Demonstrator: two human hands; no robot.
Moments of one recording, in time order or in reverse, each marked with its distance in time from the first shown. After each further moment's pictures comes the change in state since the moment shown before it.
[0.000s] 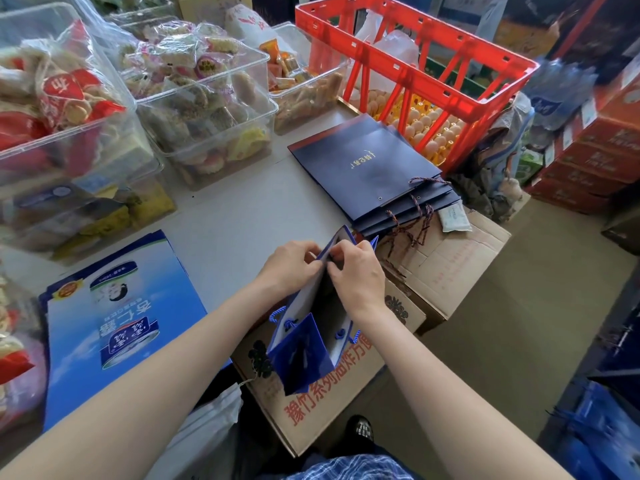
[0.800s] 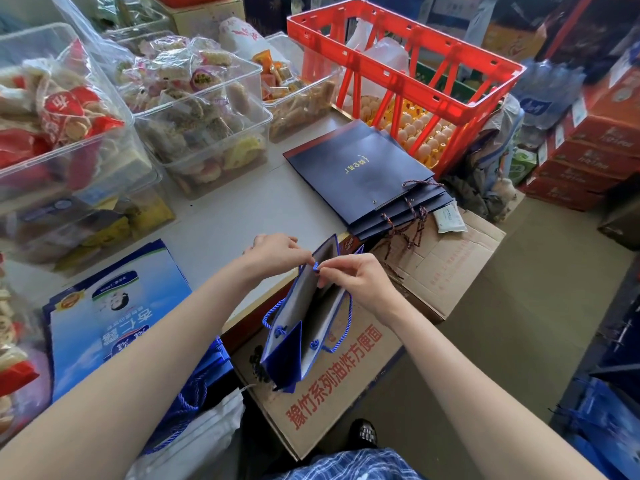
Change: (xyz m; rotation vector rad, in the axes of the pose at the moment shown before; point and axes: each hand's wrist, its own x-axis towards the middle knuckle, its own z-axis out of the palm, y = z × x) left_hand 0.012 -0.001 -0.029 0.007 -0.124 -0.214; right_hand -0.001 0.017 -0.031 0.598 -0.364 -0.081
